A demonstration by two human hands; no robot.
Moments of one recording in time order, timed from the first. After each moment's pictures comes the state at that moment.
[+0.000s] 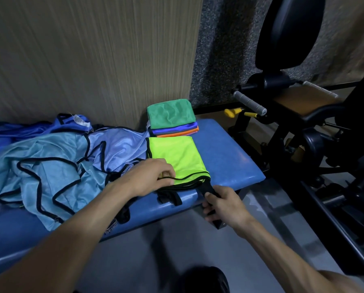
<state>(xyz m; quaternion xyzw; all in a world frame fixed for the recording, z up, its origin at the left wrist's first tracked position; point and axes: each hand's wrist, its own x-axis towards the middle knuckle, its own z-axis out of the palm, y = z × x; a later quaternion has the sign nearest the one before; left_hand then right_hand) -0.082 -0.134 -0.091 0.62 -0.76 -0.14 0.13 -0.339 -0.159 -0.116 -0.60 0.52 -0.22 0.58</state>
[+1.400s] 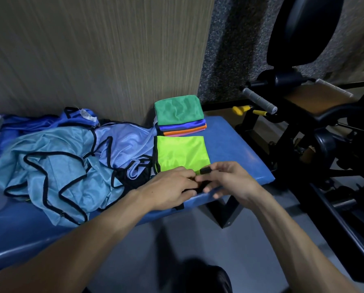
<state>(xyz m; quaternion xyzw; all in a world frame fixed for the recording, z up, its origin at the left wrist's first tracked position) -0.120 -0.131 -0.112 0.54 -0.83 -0.08 0.09 -0.319 -0.194 -0.065 -0.60 0.45 -0.18 0.63</state>
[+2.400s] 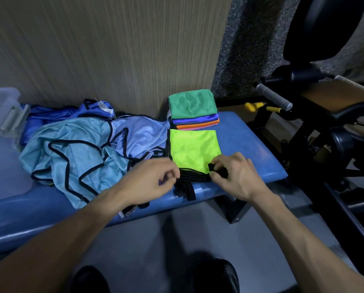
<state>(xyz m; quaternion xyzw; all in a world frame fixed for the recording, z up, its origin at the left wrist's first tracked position) -0.069 -0.071 -0.098 0.62 -0.74 -0.08 0.25 -0.316 -0.205 -0.102 -0.90 0.40 -0.13 0.15</state>
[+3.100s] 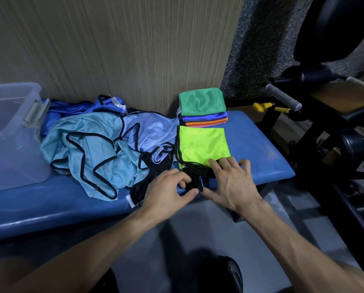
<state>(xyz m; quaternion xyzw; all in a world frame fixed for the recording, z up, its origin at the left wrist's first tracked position) -0.120 -0.047 -0.141 0.72 -0.60 -0.07 0.33 -0.293 -0.167 -0.125 -0.92 0.38 -0.09 -0.11</state>
